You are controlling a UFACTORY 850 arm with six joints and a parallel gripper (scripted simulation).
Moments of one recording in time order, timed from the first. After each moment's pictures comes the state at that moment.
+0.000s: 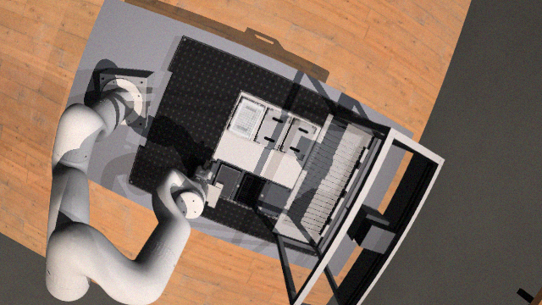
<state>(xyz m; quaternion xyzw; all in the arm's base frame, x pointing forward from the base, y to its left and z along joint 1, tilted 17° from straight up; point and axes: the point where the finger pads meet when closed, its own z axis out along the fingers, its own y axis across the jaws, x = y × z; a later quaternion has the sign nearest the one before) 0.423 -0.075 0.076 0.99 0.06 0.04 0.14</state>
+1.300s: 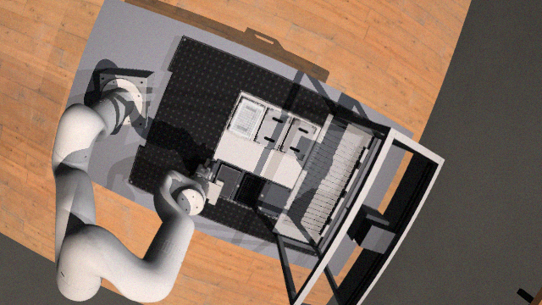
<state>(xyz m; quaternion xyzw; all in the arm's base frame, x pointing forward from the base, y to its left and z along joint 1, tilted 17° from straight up) 0.426 -0.082 0.054 0.99 0.06 0.04 0.14</state>
